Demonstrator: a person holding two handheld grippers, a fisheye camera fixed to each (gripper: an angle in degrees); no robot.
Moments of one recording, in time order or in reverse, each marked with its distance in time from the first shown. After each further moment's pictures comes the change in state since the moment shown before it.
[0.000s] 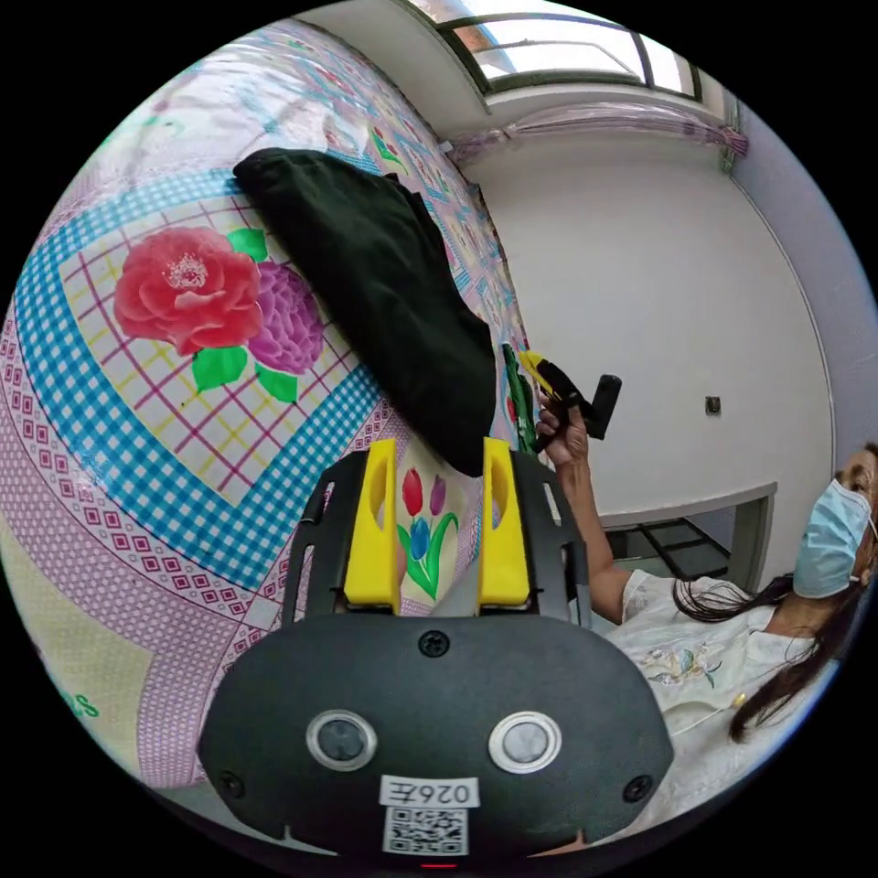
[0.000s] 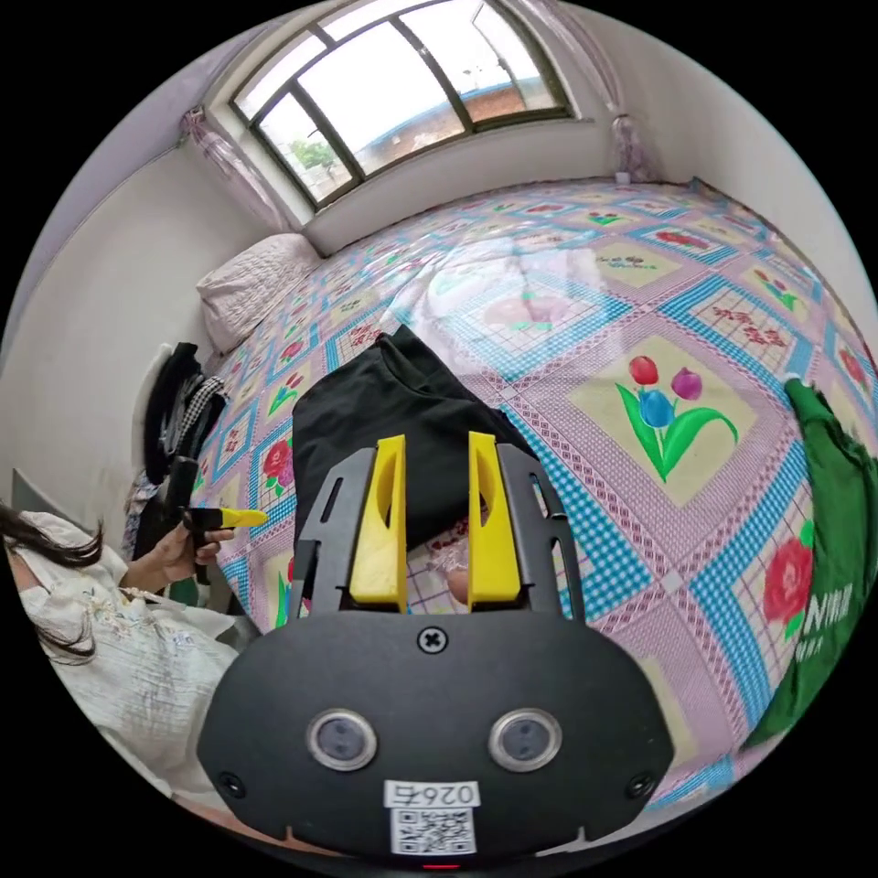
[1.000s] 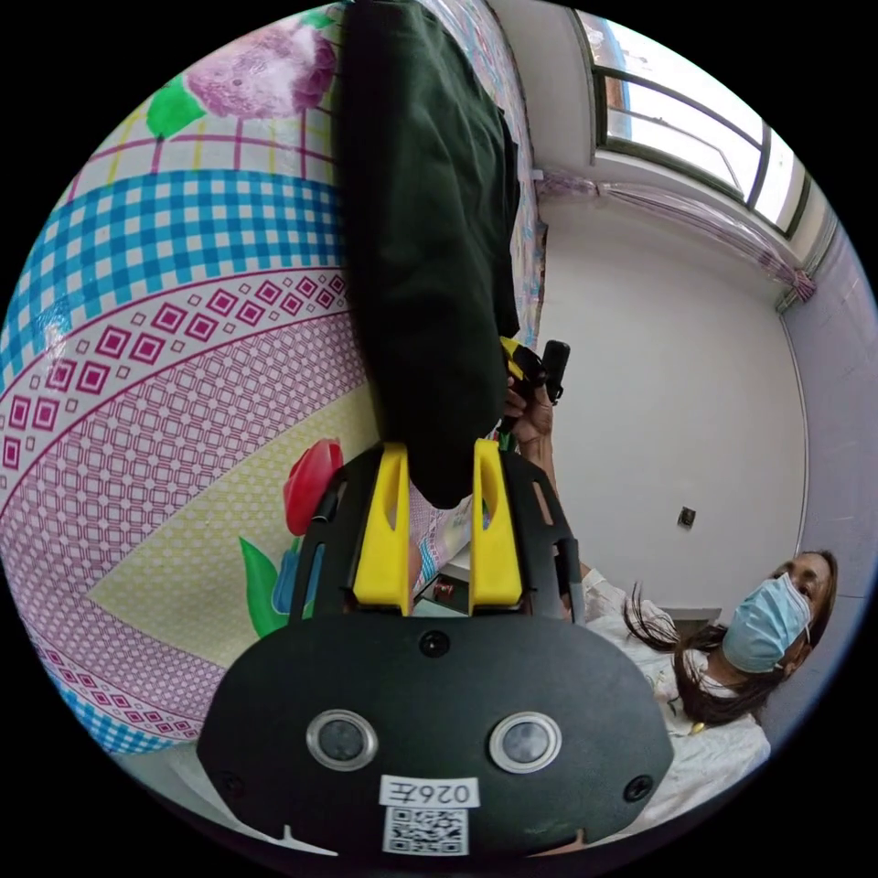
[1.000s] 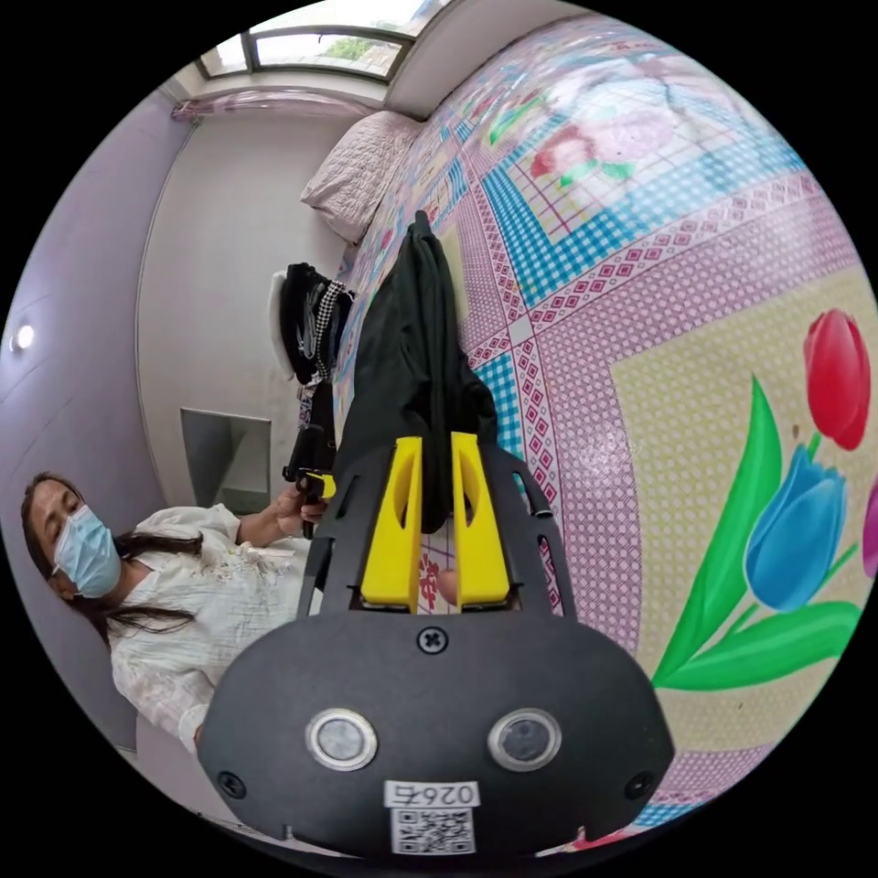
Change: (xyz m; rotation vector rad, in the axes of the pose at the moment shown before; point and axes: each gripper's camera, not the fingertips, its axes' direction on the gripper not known) left arm -0.076 -0.032 0.093 0.048 0.143 -0.362; right arm 0.182 -0.084 0.120 -0.520 -0.630 -0.050
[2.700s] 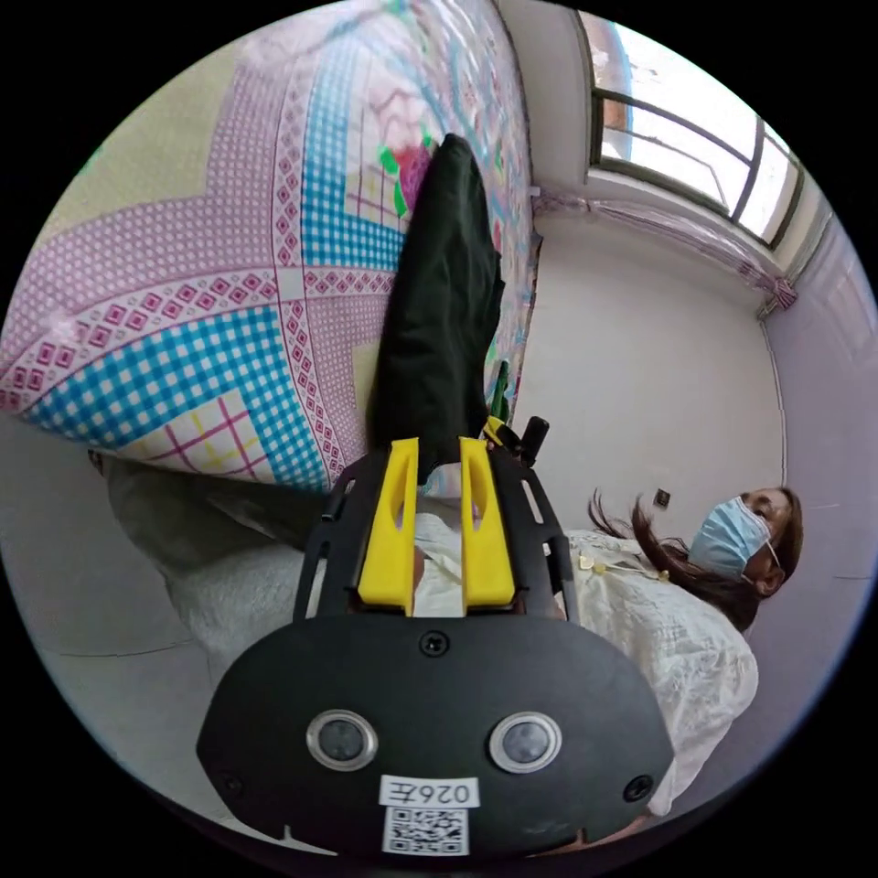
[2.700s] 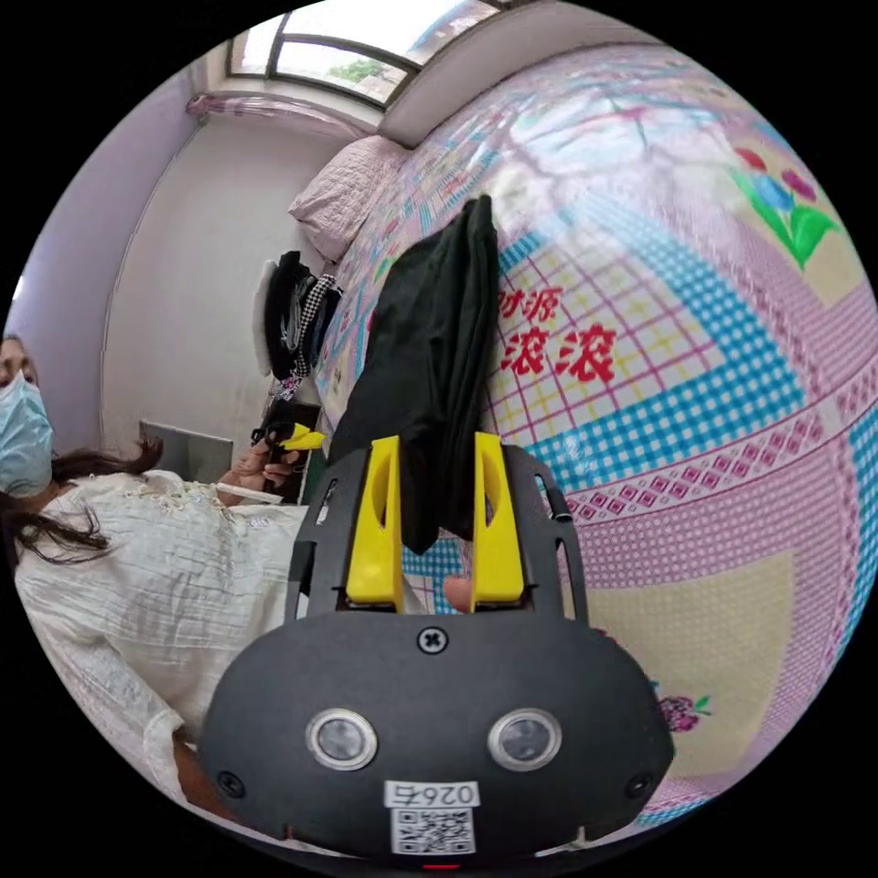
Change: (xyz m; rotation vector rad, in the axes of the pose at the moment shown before) left arm -0.030 0.145 -0.169 0.065 -0.015 -0.005; right arm -0.064 0.172 0.041 0.161 0.146 0.019
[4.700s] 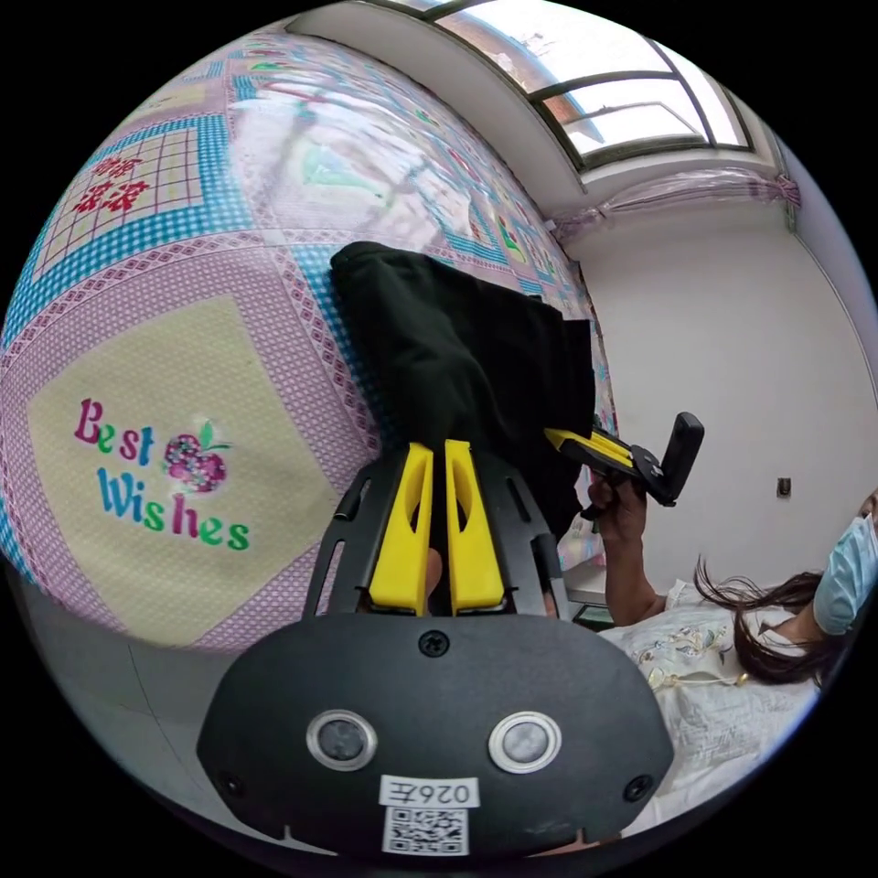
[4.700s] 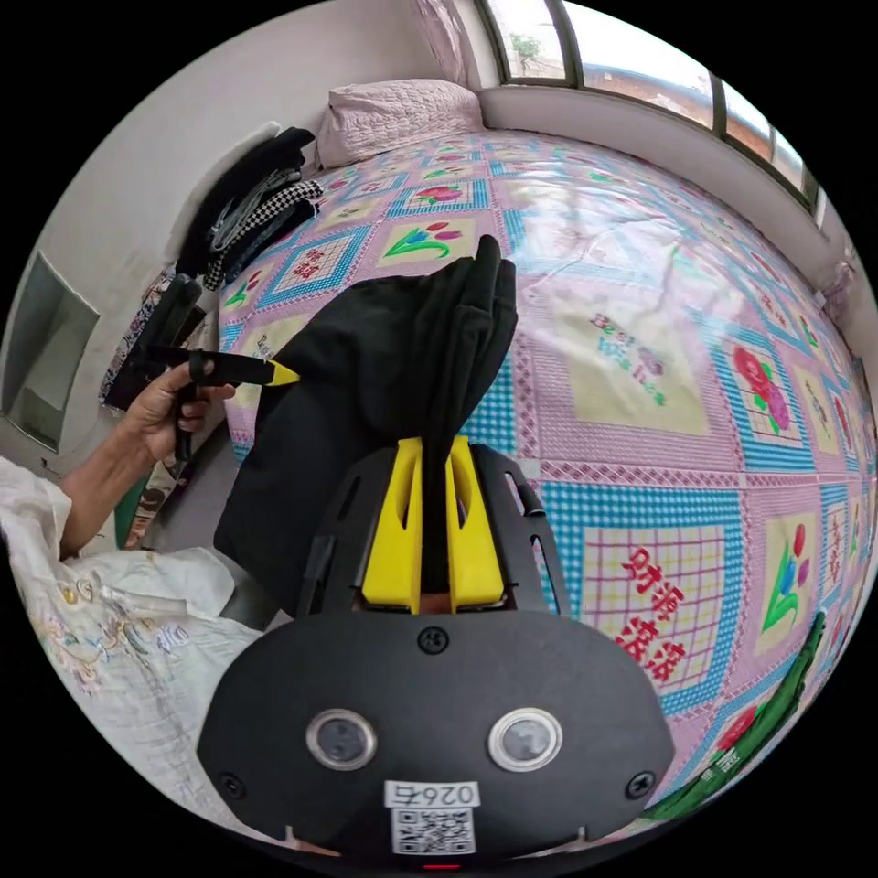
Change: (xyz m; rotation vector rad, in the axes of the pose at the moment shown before) left arm 0.080 0.096 -0.096 0.164 -0.411 0.233; right arm -0.096 -0.055 0.405 -0.096 0.536 -0.383
